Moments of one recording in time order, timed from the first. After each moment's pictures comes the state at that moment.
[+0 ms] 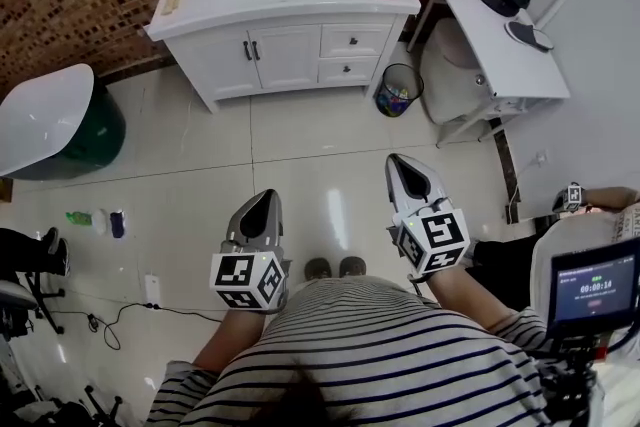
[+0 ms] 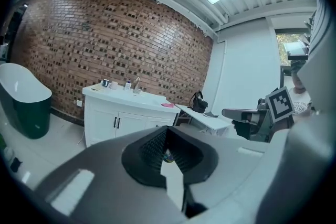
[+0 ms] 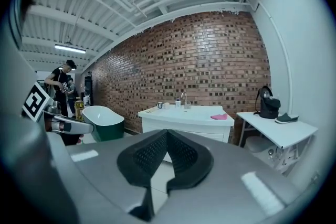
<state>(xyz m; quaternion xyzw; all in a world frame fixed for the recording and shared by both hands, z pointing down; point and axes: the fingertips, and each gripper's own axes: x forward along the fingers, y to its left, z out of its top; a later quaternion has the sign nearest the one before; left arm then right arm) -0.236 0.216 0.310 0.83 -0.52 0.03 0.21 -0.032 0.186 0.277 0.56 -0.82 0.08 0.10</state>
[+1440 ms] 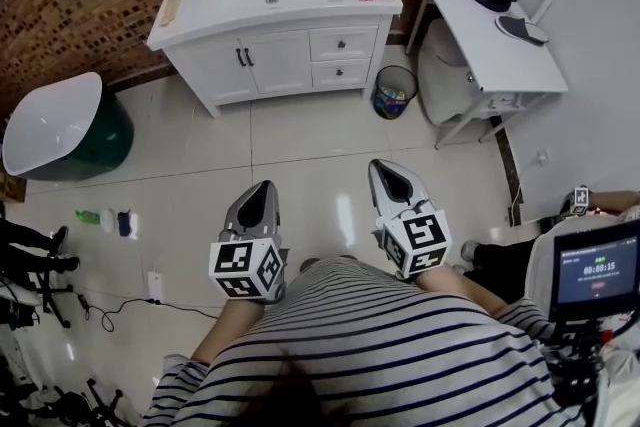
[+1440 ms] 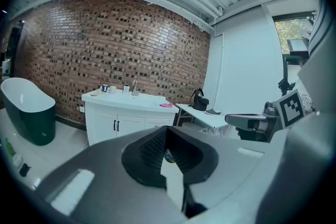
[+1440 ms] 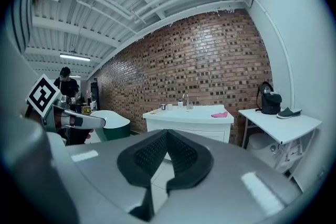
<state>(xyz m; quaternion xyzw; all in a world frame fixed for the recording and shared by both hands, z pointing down) -0.164 0.237 0.285 0.82 -0.54 0.06 0.18 0.018 0.225 0.279 0.53 -0.84 0.10 0.08</state>
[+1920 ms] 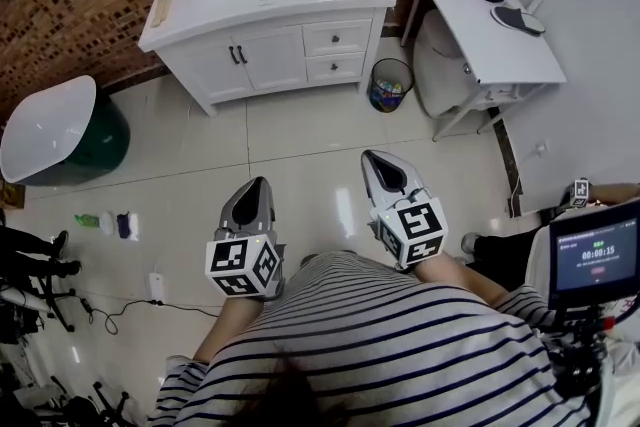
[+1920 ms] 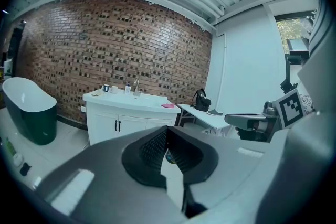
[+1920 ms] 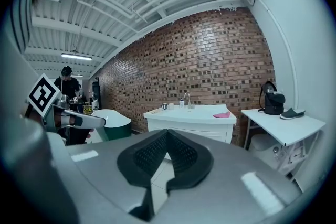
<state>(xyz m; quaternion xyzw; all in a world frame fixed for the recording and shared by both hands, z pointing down) -0.166 0.226 0.285 0.81 -0.55 0.06 0.18 0.014 0.210 0.278 0.52 -0.84 0.09 0.09</state>
